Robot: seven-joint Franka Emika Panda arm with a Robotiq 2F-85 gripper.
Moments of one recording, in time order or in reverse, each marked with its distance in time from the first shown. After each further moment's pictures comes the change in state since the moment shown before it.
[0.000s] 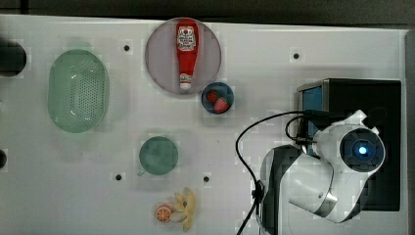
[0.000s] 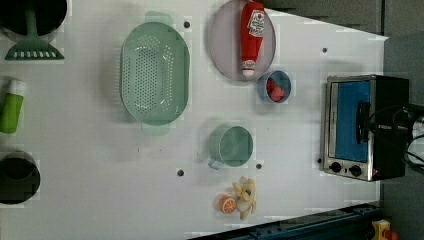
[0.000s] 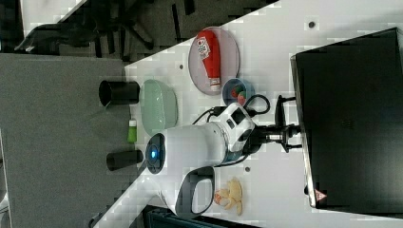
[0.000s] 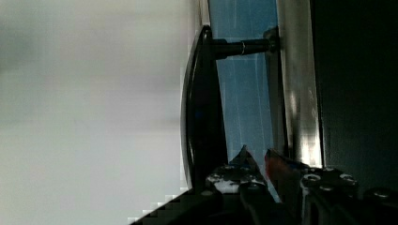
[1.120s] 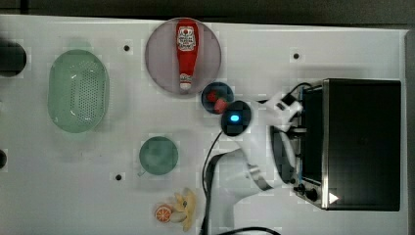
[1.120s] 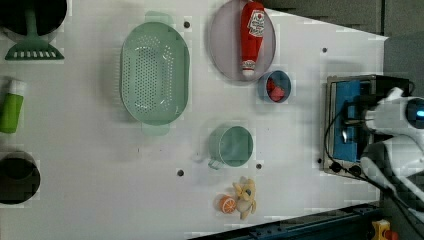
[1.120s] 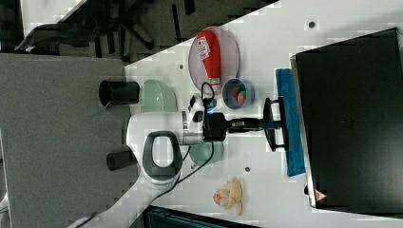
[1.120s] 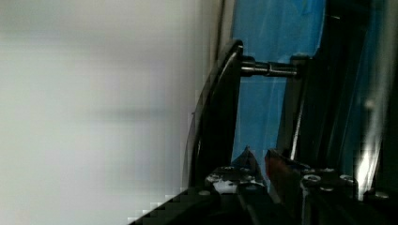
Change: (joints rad) arm 0.120 0.062 0.172 -0.006 -0.630 -0.158 0.579
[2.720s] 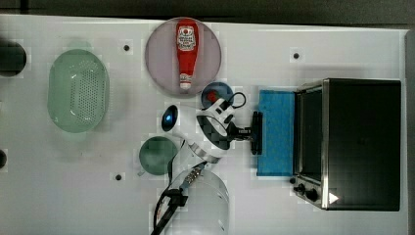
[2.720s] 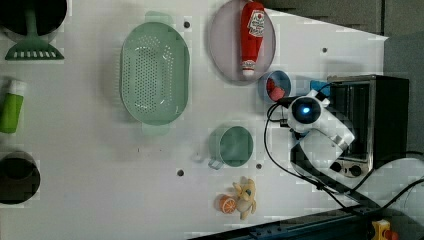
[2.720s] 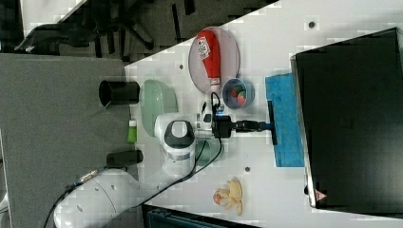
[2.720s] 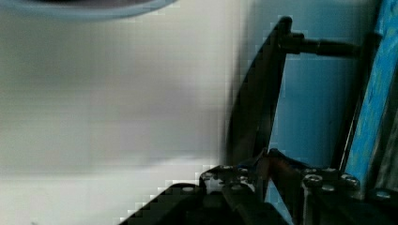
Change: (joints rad) arm 0.185 0.384 0.050 0.094 -0.066 0.005 0.451
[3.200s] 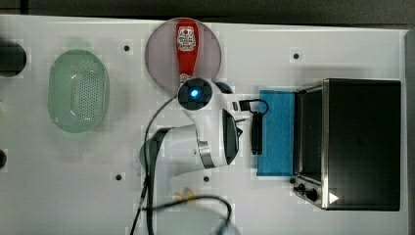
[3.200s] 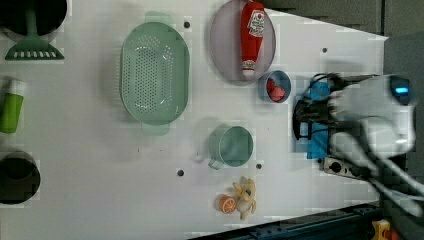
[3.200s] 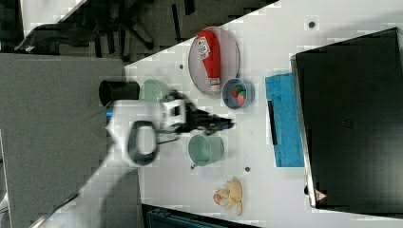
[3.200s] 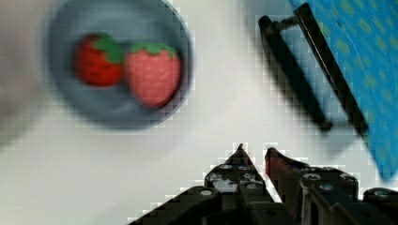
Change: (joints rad) arm -0.010 -0.330 0.002 0.000 0.683 -0.072 0.015
